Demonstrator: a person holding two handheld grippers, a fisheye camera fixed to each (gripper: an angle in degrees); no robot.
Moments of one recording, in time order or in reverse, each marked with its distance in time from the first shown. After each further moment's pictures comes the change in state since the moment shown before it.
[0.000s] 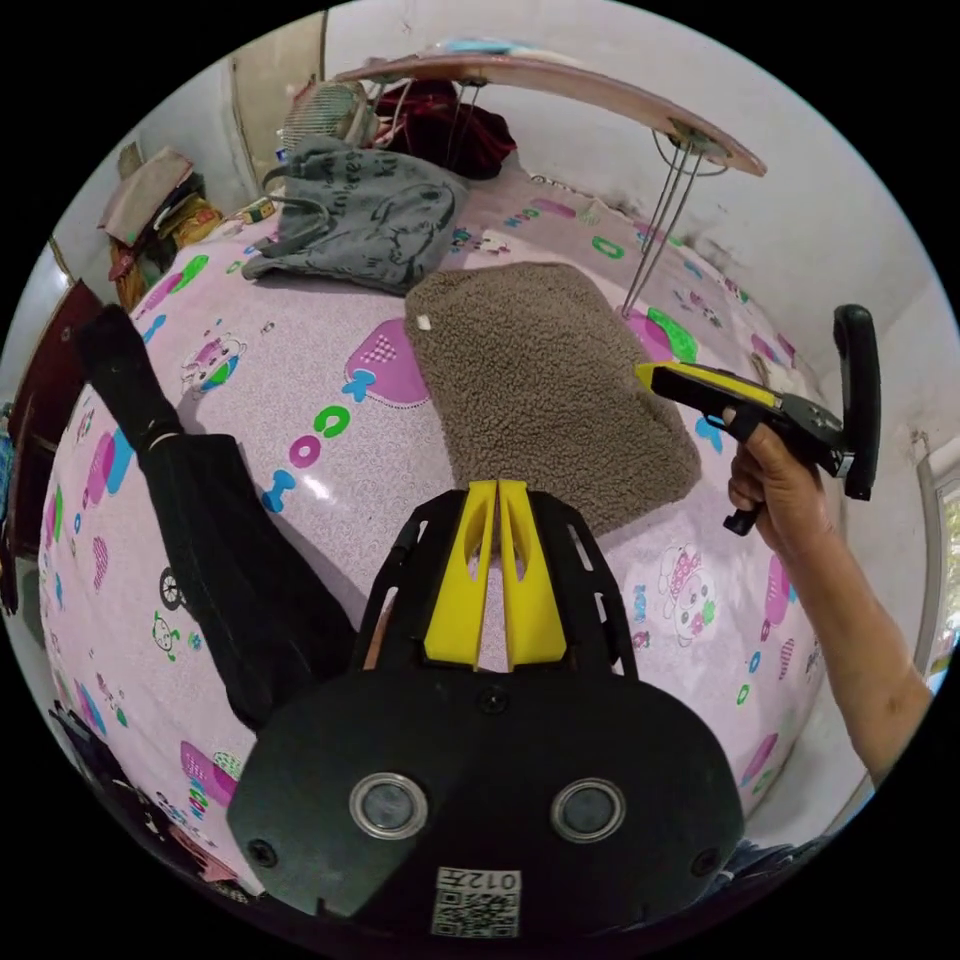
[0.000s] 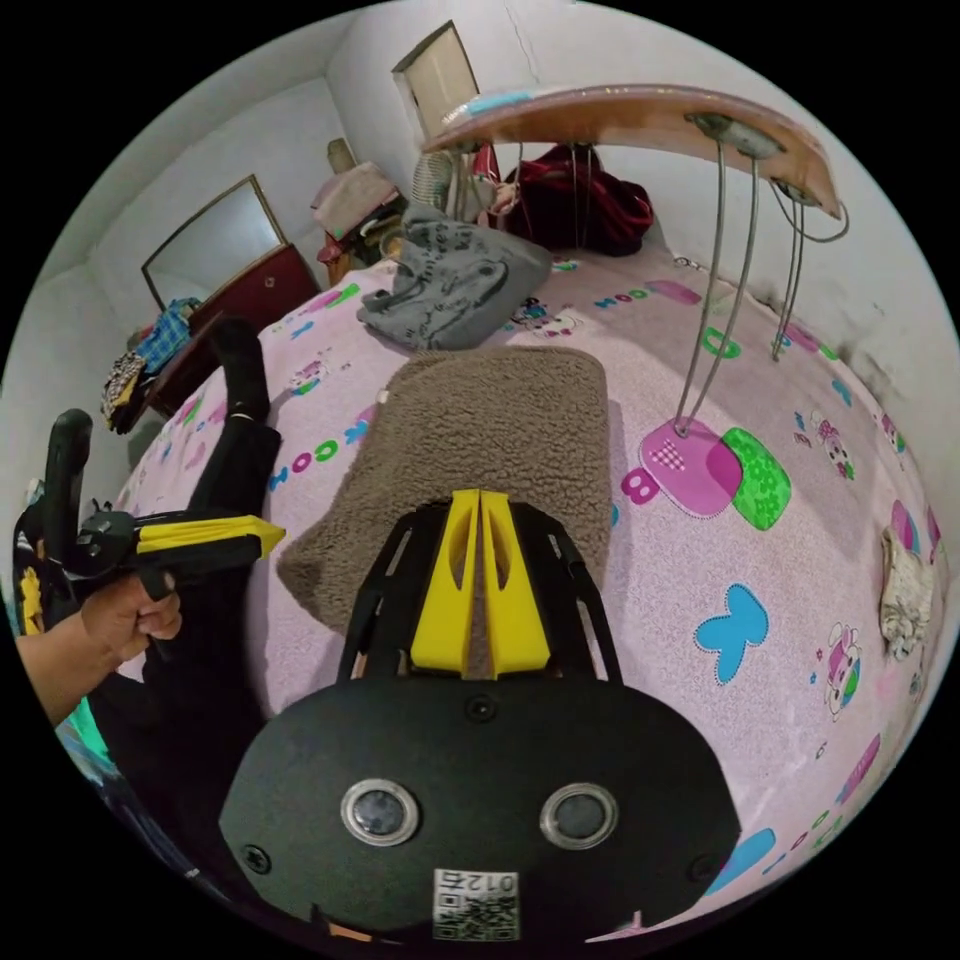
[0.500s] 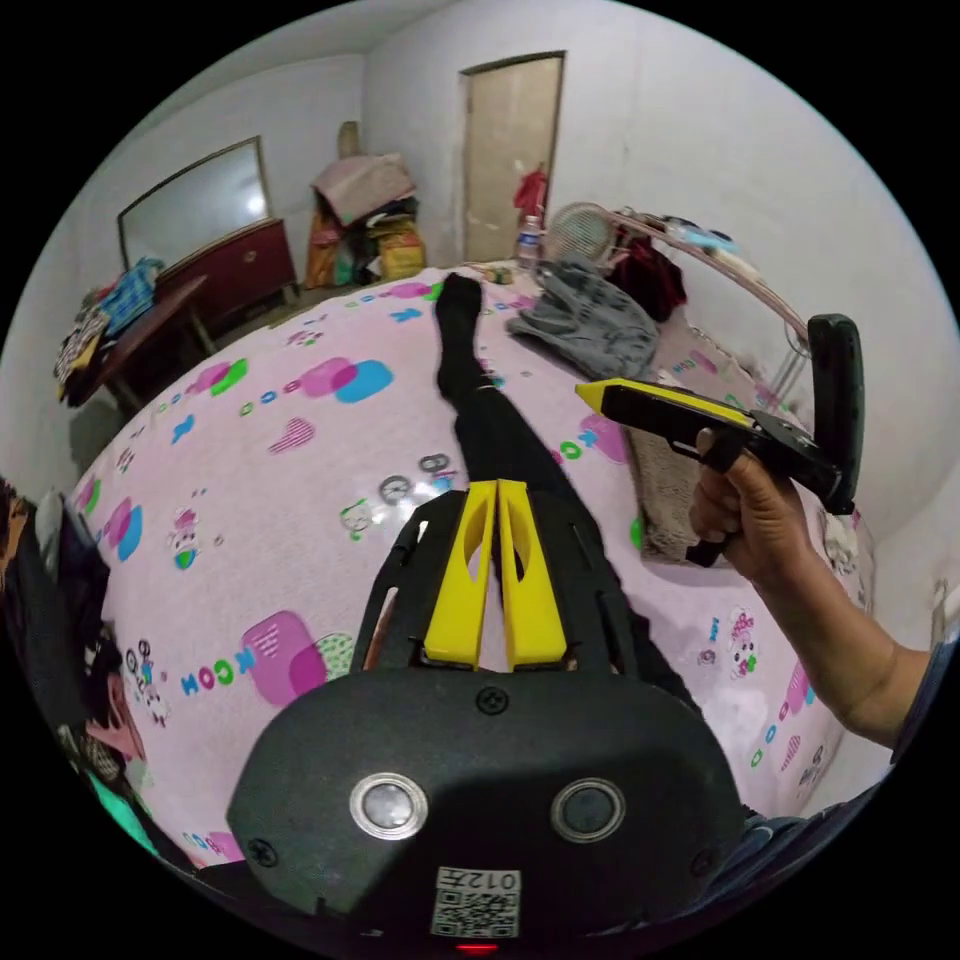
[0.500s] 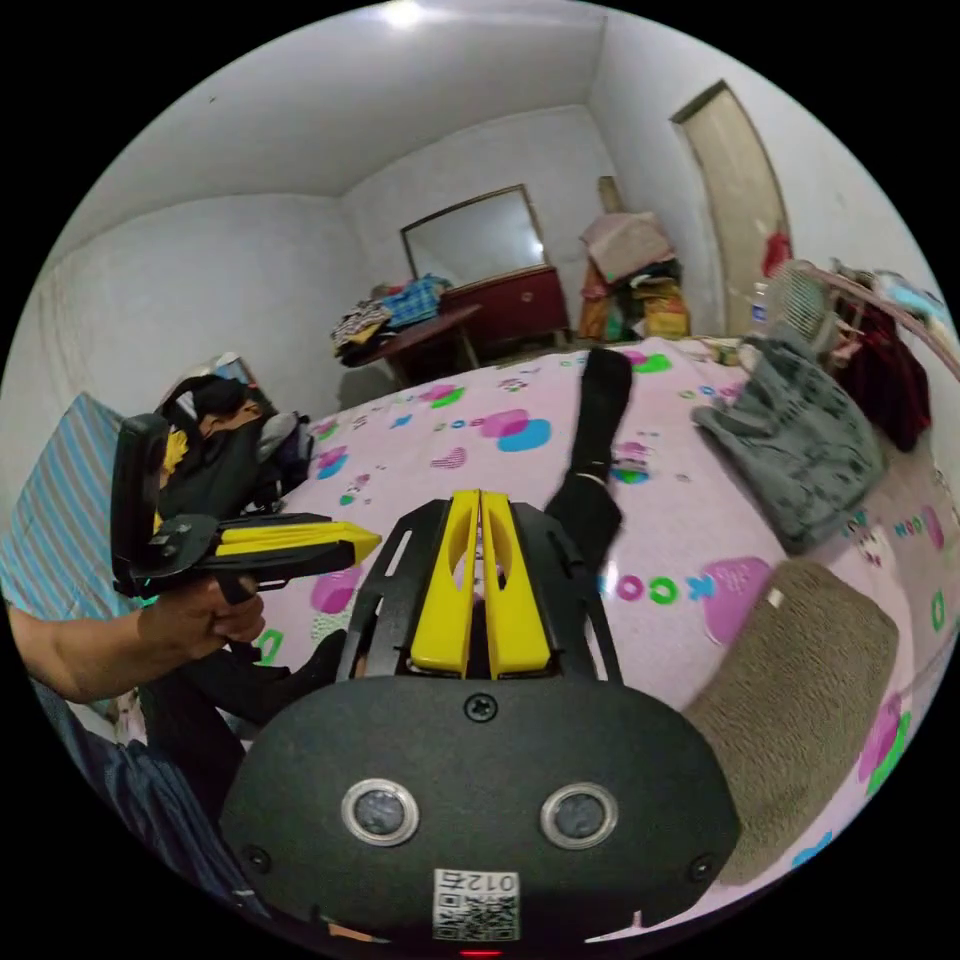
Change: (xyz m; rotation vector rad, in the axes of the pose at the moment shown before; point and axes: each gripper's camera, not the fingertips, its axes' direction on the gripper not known) left arm -0.158 0.261 -0.211 0.252 -0.248 -0.403; right arm -0.387 -0.035 0.038 0.084 -0.552 -0.478
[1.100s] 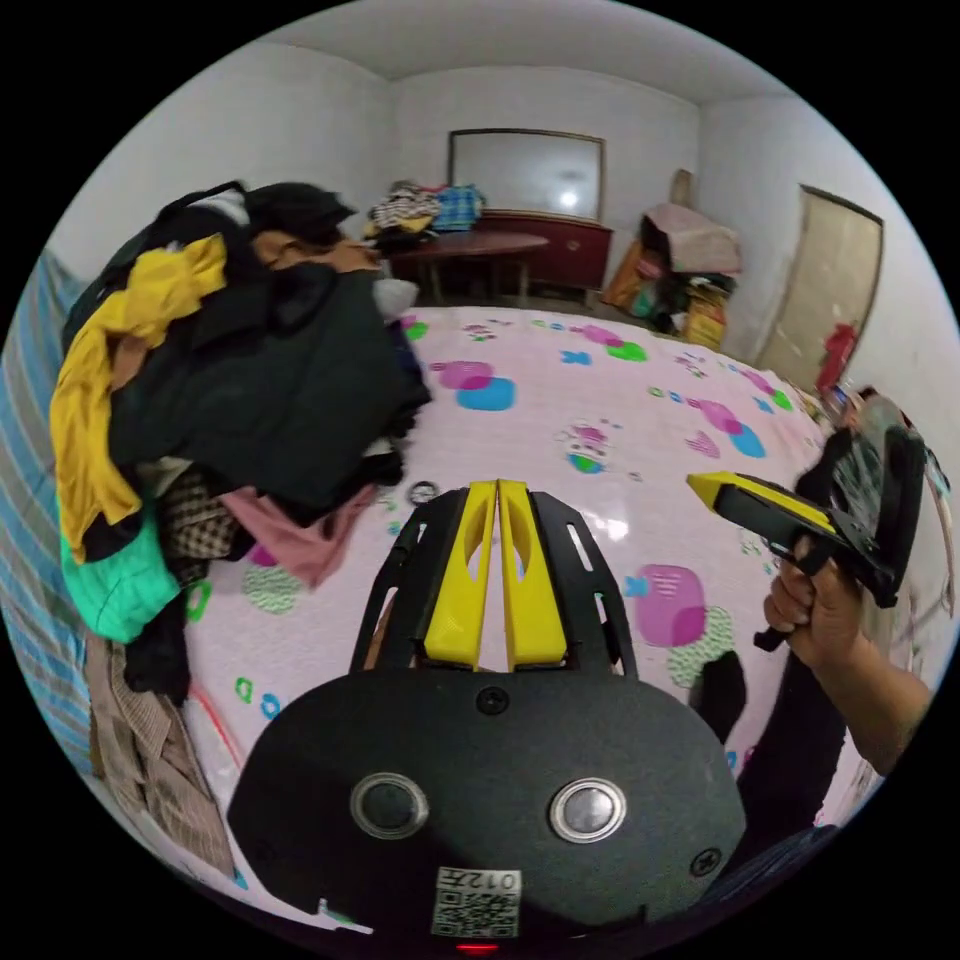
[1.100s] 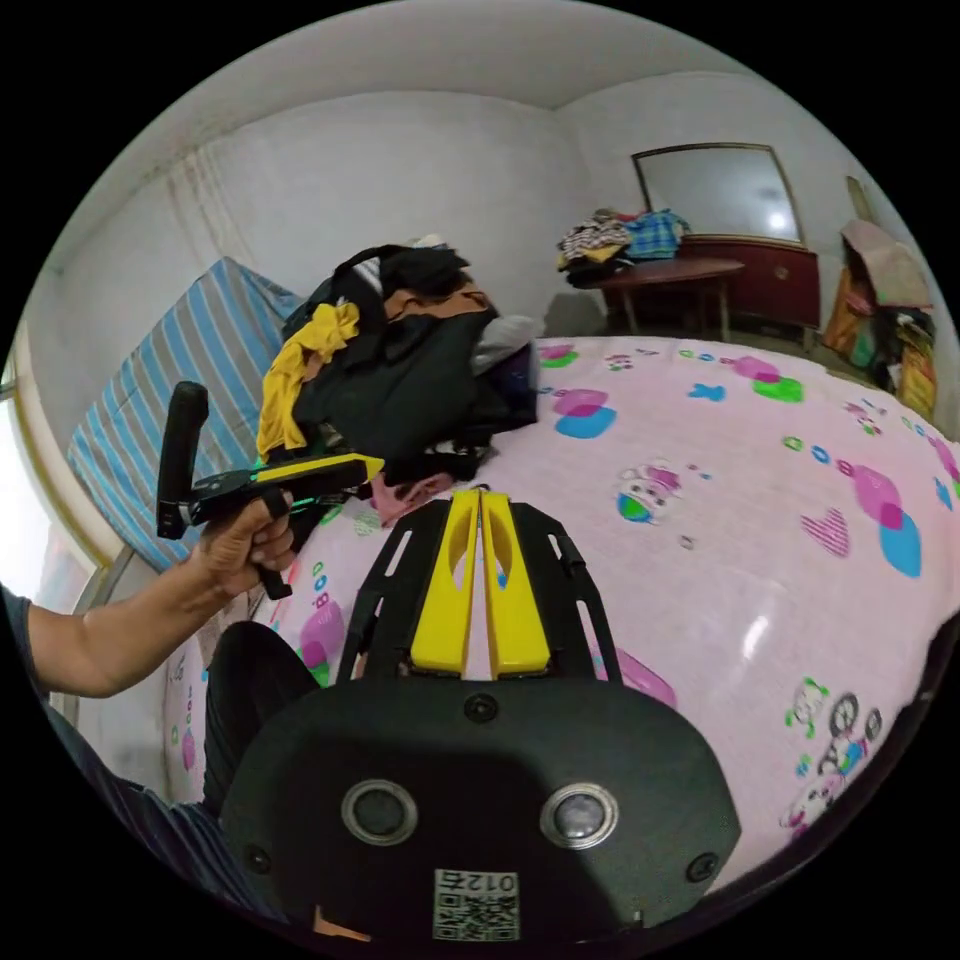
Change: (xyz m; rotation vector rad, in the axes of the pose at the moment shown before) left arm -0.414 0.280 -0.242 0.081 -0.514 -0.623; right arm -0.415 -0.089 0.353 -0.212 -0.509 -0.347
